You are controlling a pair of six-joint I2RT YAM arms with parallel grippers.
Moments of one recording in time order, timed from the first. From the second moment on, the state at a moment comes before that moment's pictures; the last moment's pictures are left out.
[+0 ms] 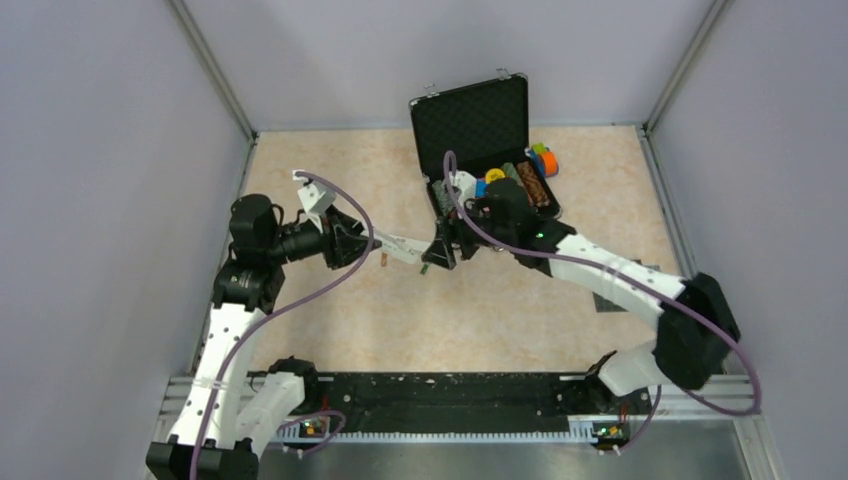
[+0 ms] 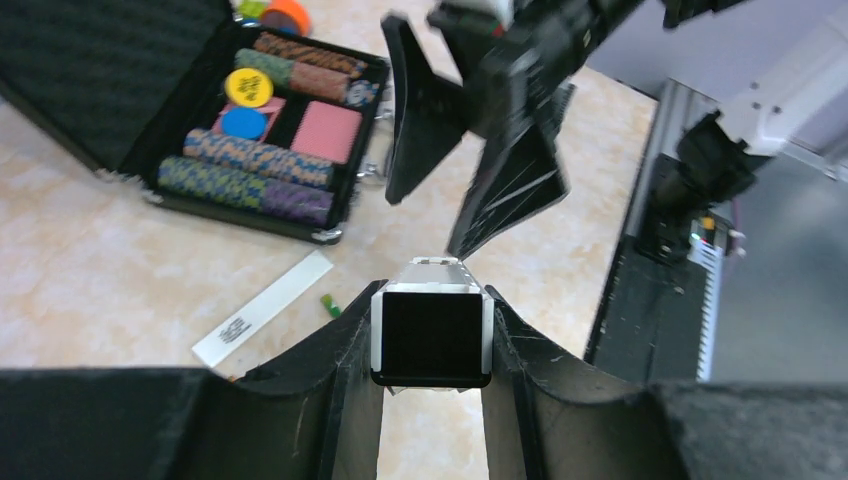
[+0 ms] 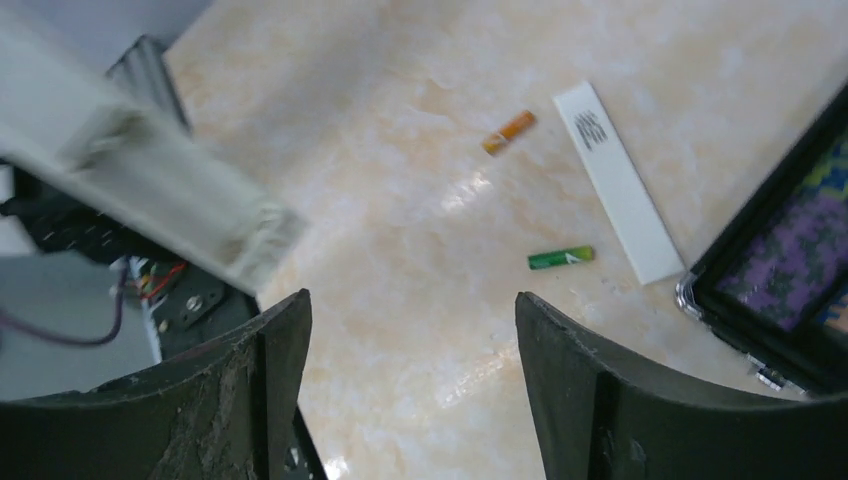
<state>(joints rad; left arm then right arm) -0.09 0.83 0.87 -0.27 0.99 0.01 0.74 1.52 1.05 -0.08 -0.38 0.27</state>
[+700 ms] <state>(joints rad) -0.09 0.89 1.07 -0.32 1.38 -0.06 0.78 1.42 1.31 -0.23 -0.93 -0.04</state>
